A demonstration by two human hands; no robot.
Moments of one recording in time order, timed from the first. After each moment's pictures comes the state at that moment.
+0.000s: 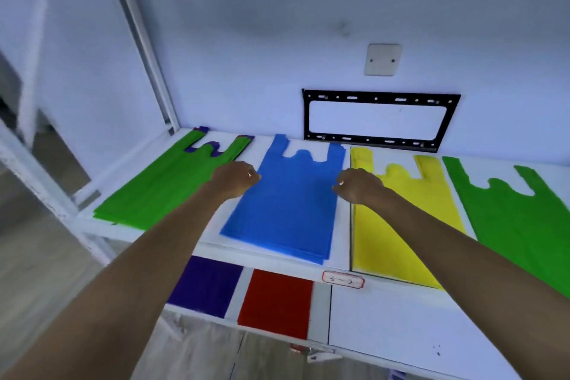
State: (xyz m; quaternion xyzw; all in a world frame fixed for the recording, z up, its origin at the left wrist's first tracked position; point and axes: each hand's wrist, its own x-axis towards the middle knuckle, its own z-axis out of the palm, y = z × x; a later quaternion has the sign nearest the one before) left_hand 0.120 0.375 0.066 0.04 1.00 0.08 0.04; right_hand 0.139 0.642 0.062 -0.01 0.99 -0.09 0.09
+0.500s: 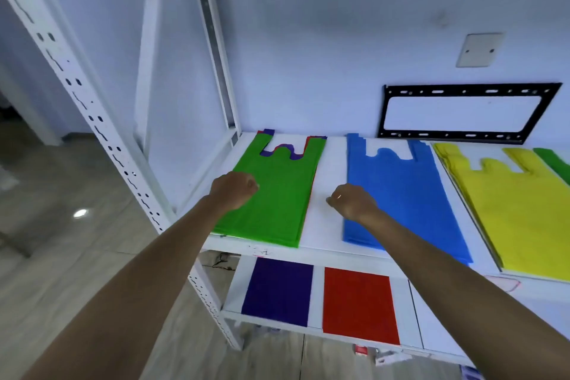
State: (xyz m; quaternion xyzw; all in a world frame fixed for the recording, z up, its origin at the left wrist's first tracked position) left_hand 0.094 0.088 0.043 0.06 0.99 0.09 0.02; right_hand 0.121 0.349 0.021 0.07 0.97 -0.23 0.11
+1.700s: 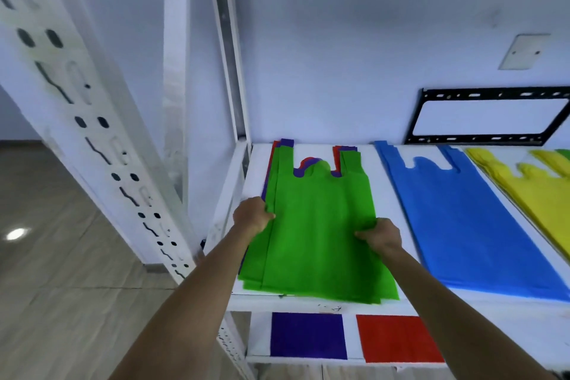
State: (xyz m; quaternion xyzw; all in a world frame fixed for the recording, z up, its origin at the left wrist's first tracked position) left_hand -0.057 0.000 -0.046 0.03 0.97 0.21 0.10; right_hand 0.046 0.253 -0.044 0.34 0.86 -0.38 0.04
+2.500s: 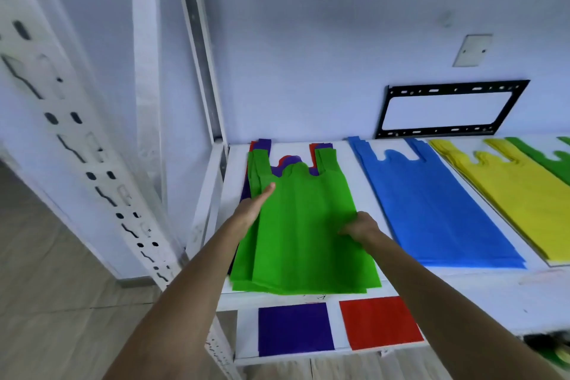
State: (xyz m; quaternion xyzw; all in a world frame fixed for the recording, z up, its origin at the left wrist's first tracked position) left_hand -0.046 0.026 -0.034 -0.05 0.80 0.54 0.27; right_hand 0.063 0.246 -0.028 0.35 0.84 -0.40 0.07
